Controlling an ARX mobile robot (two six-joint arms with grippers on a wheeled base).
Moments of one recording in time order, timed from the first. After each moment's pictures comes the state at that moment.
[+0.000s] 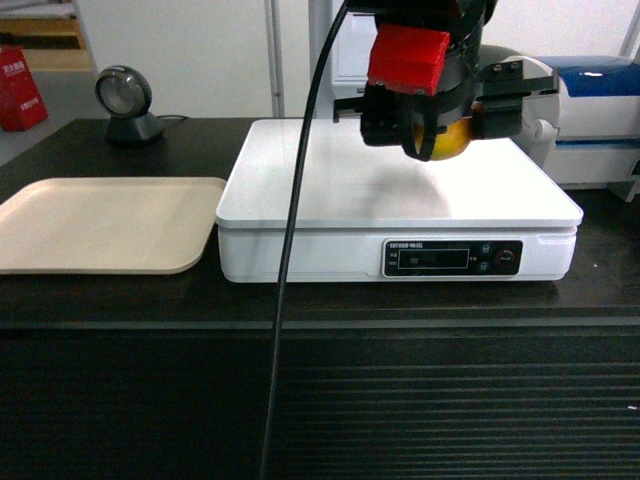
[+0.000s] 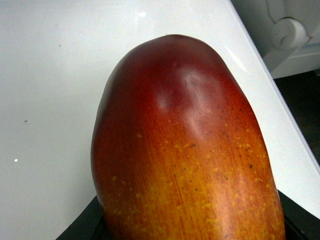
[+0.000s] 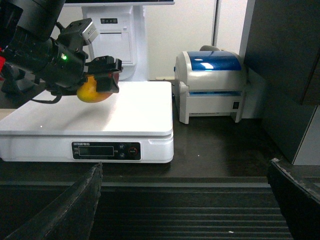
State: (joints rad) left arm -0.65 2.38 2.06 -0.29 -0.20 -0.34; right arm 0.00 0.01 0.01 0.00 0.00 0.00
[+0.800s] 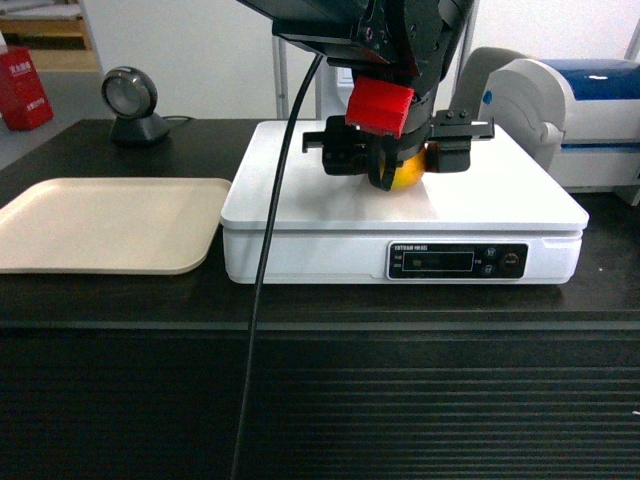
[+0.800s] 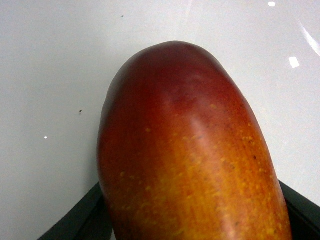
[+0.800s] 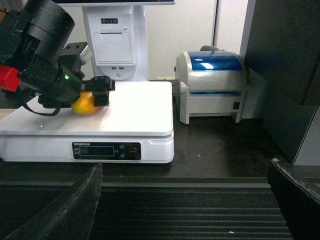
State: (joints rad) left arm -0.60 2.51 2.18 -0.37 -0.28 -0.35; right arm 0.00 0.01 0.01 0.00 0.00 0.00
